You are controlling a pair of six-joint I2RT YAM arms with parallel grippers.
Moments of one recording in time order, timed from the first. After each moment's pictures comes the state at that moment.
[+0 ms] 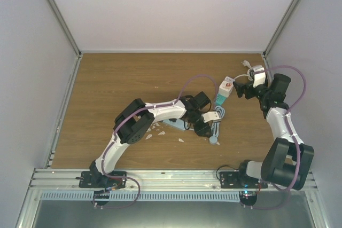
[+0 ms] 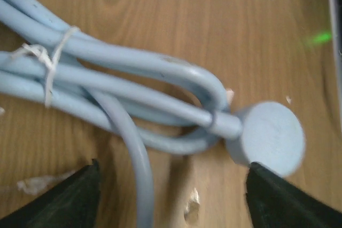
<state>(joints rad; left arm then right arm) -0.94 2.24 1.65 -0.52 0.57 0.29 -0.29 1.28 0.81 0.00 -0.63 -0.34</state>
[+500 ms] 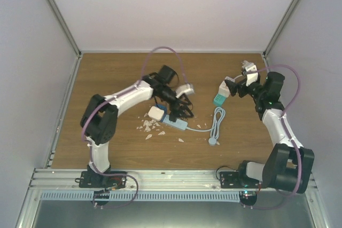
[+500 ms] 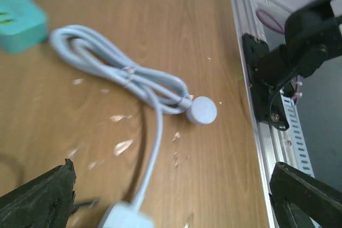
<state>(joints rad) -0.68 1.95 1.51 -0.62 0.89 0.41 -0.21 1.24 0.79 0.09 -0.68 -0.35</state>
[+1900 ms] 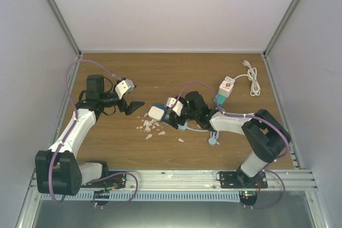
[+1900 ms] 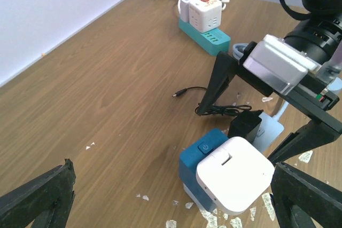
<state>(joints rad) -0.03 1.20 0.83 -0.30 0.90 0.60 0.72 1.65 0.76 0.30 -0.34 -0.45</state>
